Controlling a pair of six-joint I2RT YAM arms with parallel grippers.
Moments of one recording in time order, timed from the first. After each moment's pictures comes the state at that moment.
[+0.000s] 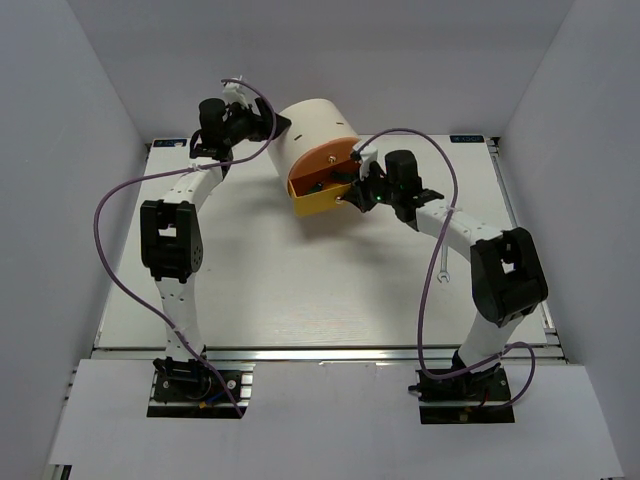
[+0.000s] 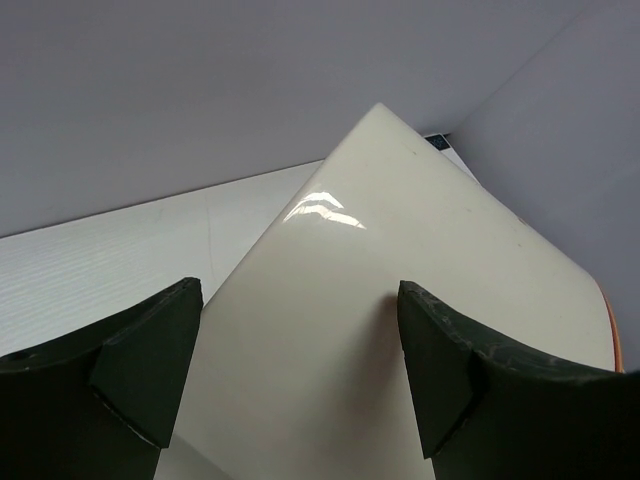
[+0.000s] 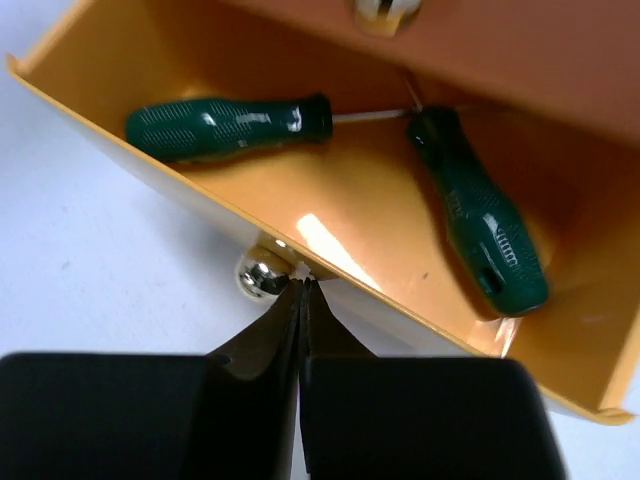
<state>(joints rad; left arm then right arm) -0.13 2.15 1.81 0.26 0.58 -0.41 0.45 1.75 1.22 0.05 -0.46 -0.15</state>
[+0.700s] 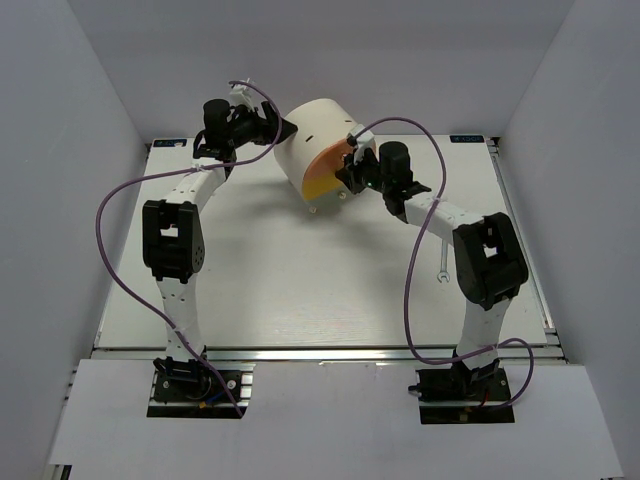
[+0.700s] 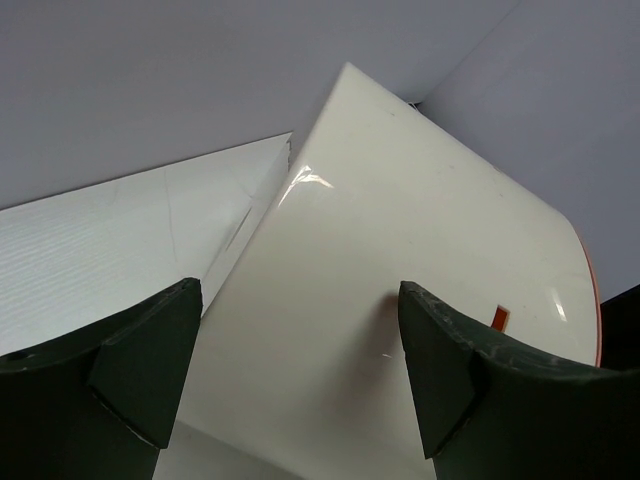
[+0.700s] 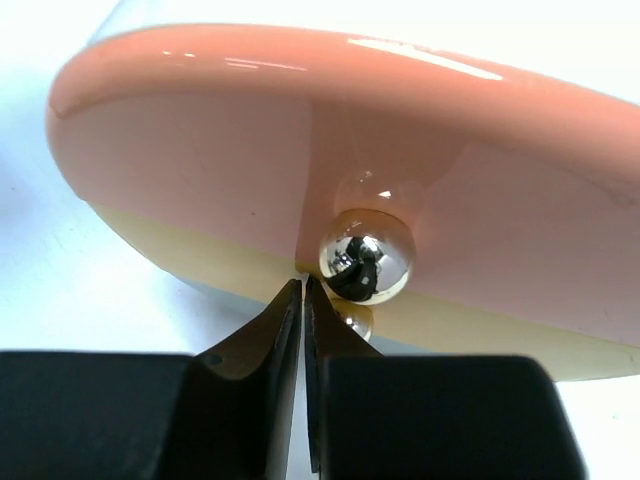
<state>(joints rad) -0.14 2.15 1.81 0.23 0.65 -0.41 0.45 1.90 1.33 0.31 -0.40 -0.11</state>
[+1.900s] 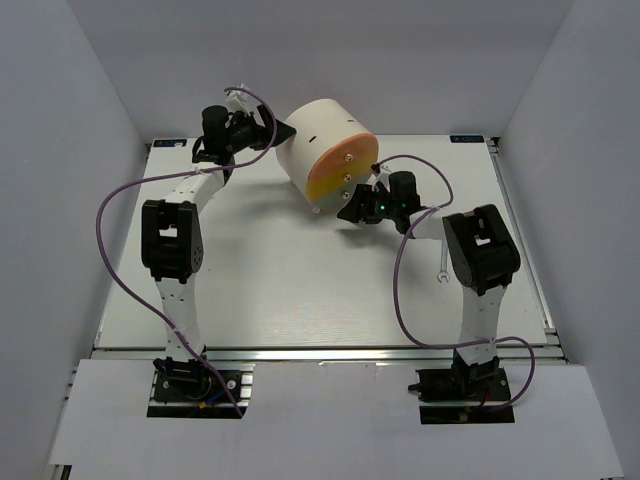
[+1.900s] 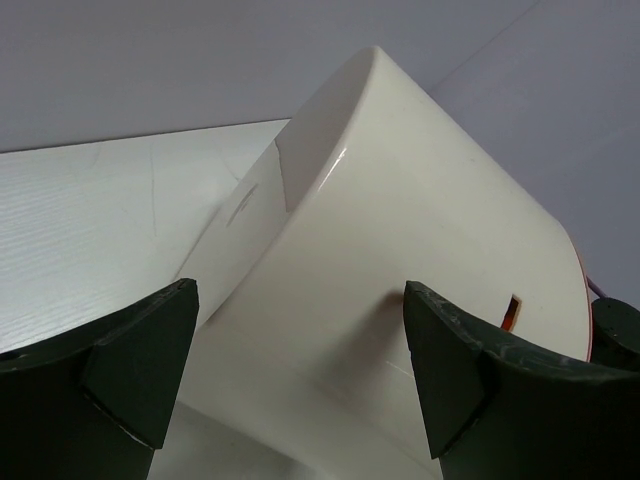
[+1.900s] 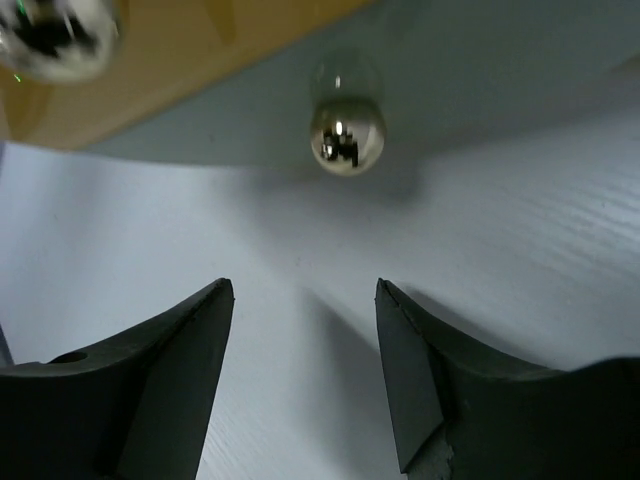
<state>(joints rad) -0.13 2.15 1.74 0.29 0.64 -0.54 0.35 2.02 1.14 0.35 -0.56 0.42</state>
